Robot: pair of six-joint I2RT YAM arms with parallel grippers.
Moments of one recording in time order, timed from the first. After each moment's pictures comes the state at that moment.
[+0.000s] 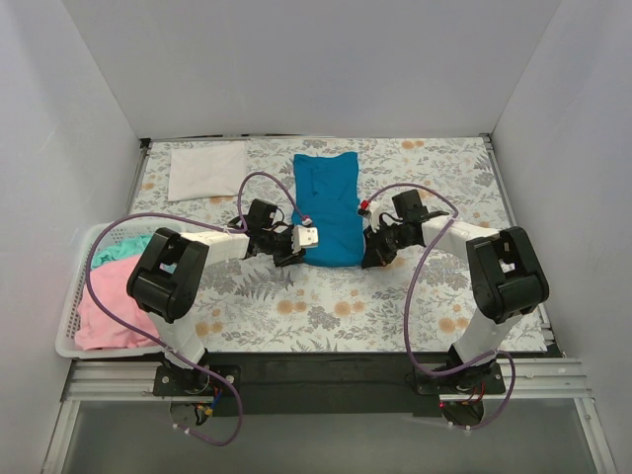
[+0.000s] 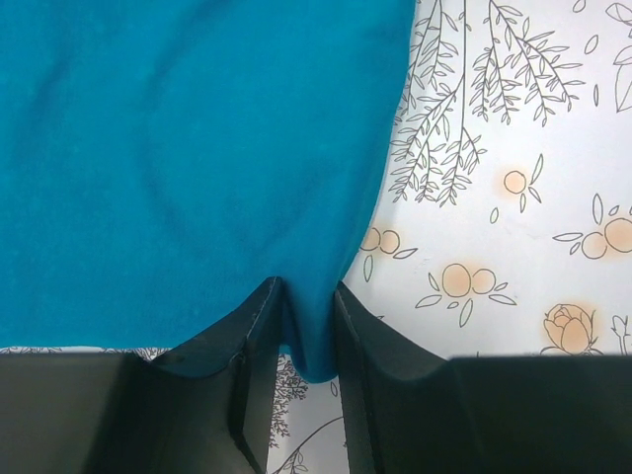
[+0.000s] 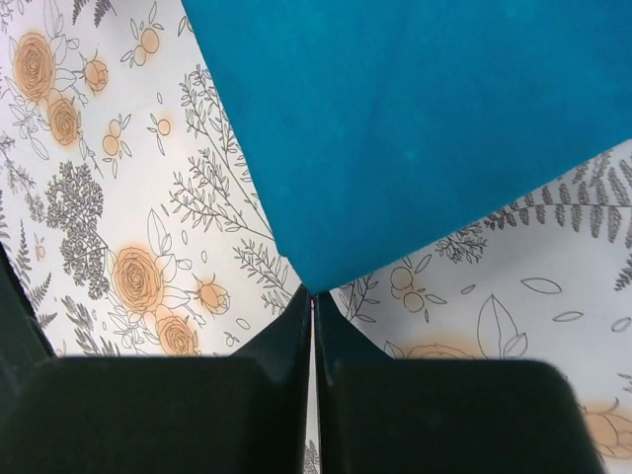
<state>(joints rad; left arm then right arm) -0.45 1.79 0.91 -0.05 0.66 0.88 0.36 1.73 0.96 -0.34 -0.73 -0.32</state>
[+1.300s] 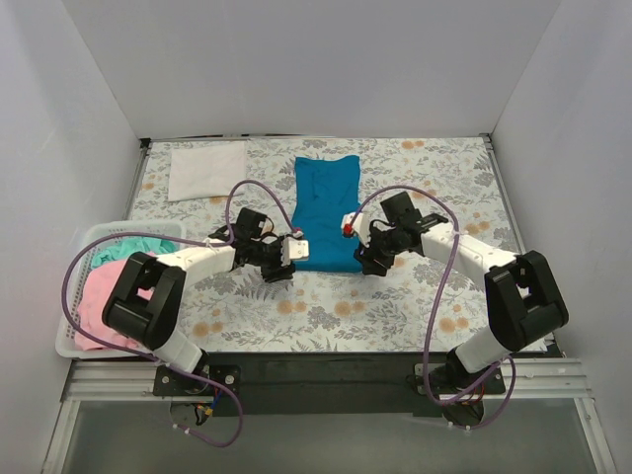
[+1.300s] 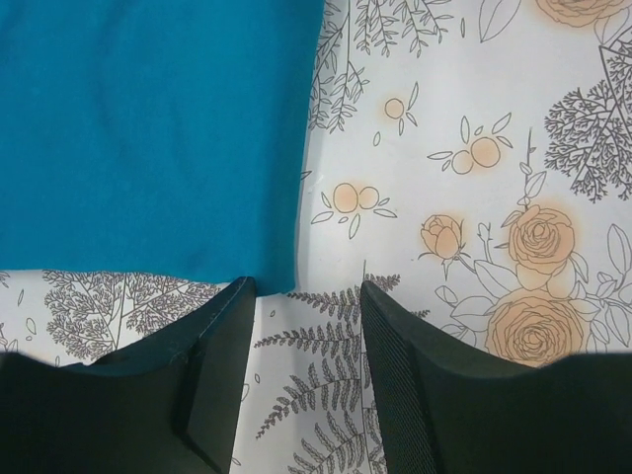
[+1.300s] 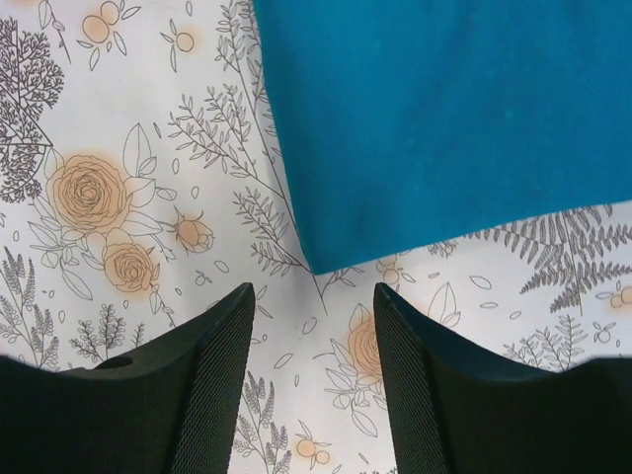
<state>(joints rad) -0.44 1.57 0.79 -0.22 0.66 0.94 0.48 1.54 0.96 -0.50 -0.52 -0.70</state>
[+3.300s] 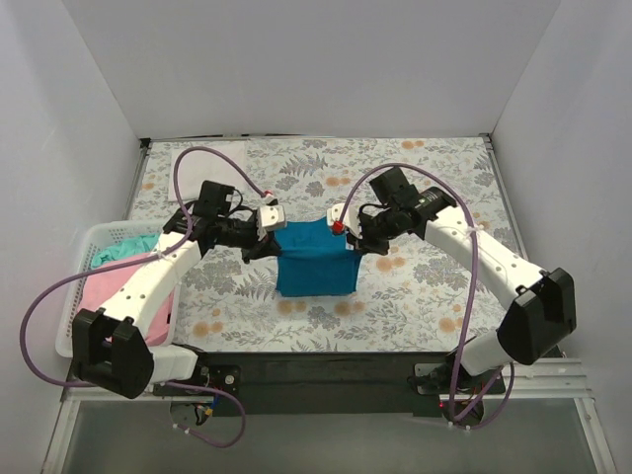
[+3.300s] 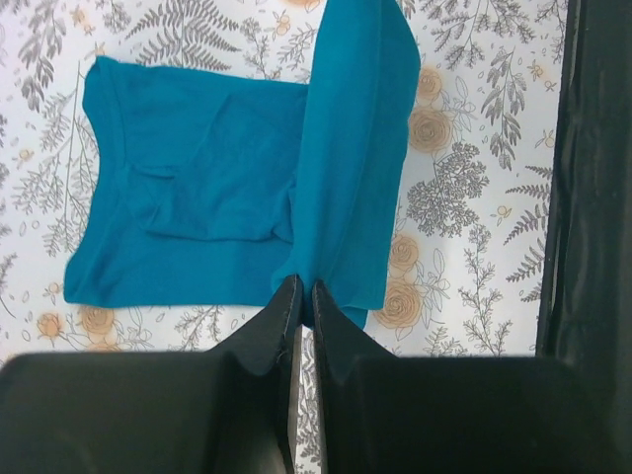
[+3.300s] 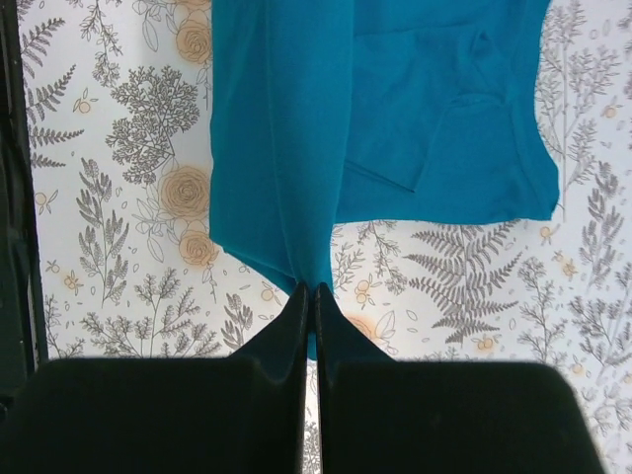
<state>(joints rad) -0.34 1.27 1.04 -0.68 0.84 0.79 0.62 1.44 1.30 -0.90 -0.54 -0.92</state>
